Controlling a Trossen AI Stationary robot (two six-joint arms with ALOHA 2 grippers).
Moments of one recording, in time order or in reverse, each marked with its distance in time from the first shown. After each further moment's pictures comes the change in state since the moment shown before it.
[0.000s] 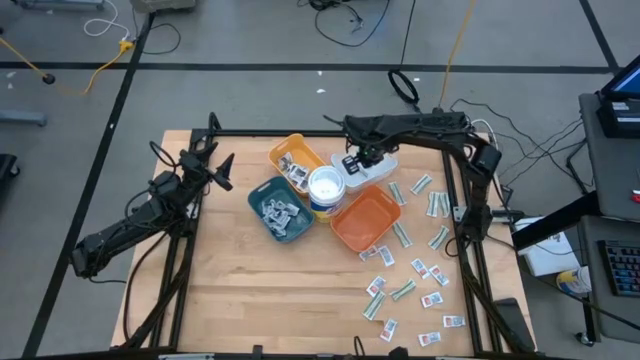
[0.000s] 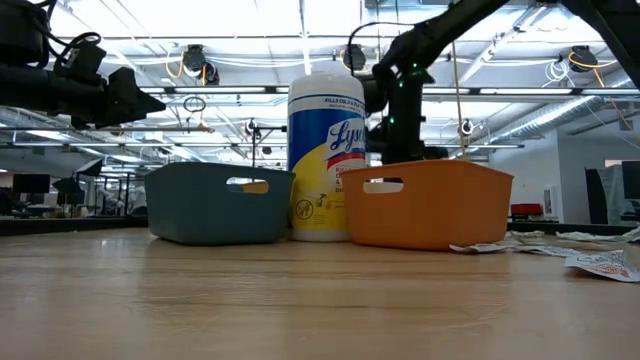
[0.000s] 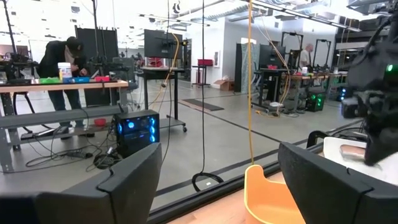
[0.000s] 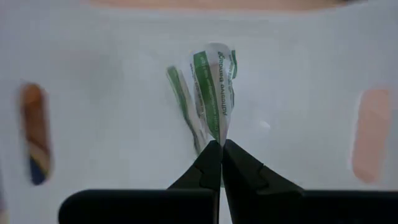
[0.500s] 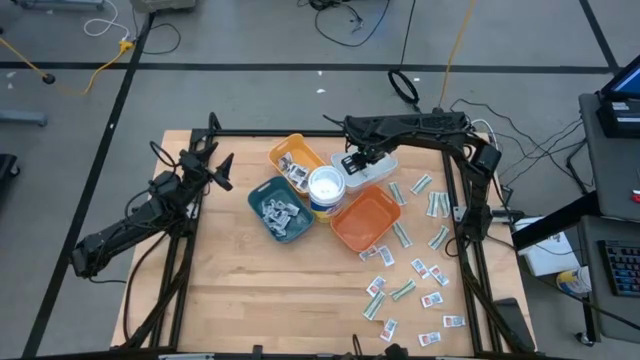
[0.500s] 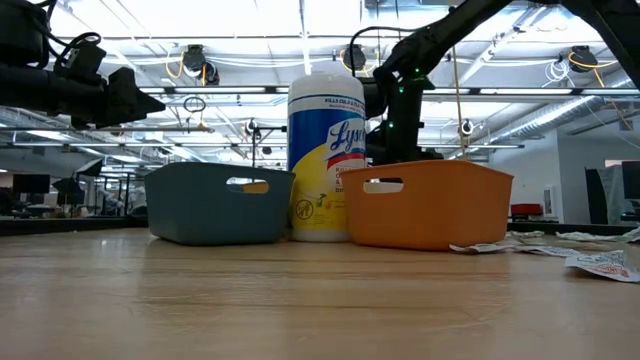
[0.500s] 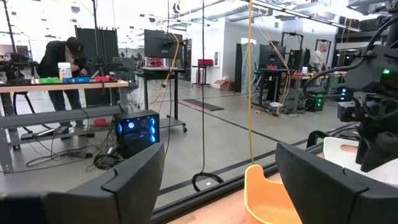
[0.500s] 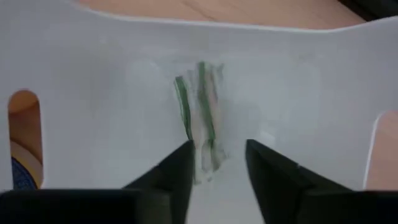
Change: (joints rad) left arm 0.000 0.000 0.000 0.000 0.000 0.000; right arm -0.002 0.003 -0.039 0.108 -0.016 -0.042
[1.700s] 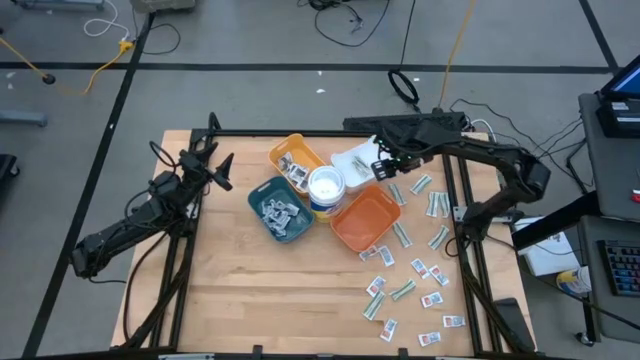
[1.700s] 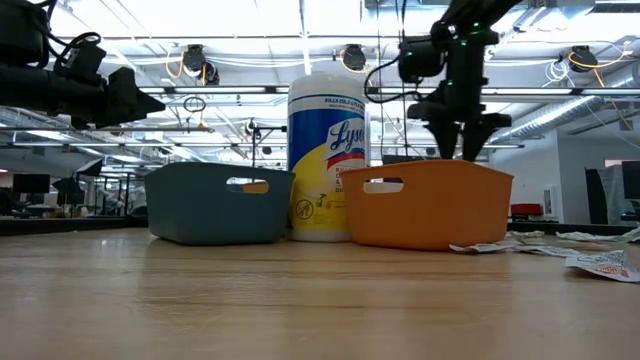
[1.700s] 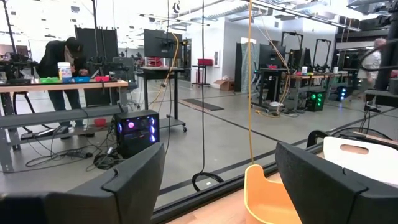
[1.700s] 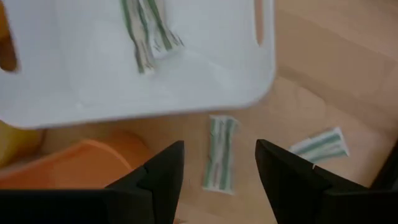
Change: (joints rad) left arm 0.000 0.000 0.000 0.000 0.000 0.000; right arm 0.003 -0.398 -0.246 -0.198 -0.005 0.171
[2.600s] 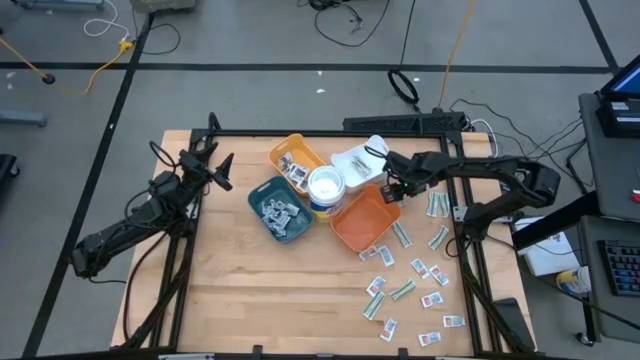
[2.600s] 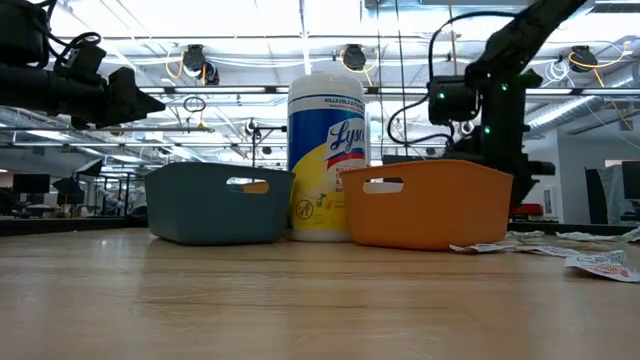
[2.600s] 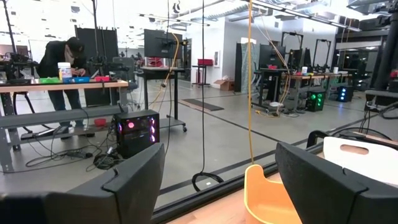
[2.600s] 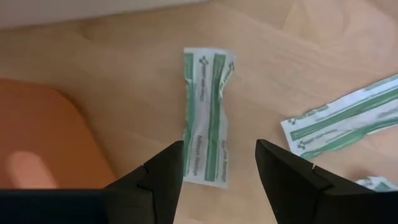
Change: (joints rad) left arm 0.000 0.000 0.000 0.000 0.000 0.000; right arm 0.049 -0.085 -0.435 0.319 -0.028 0.071
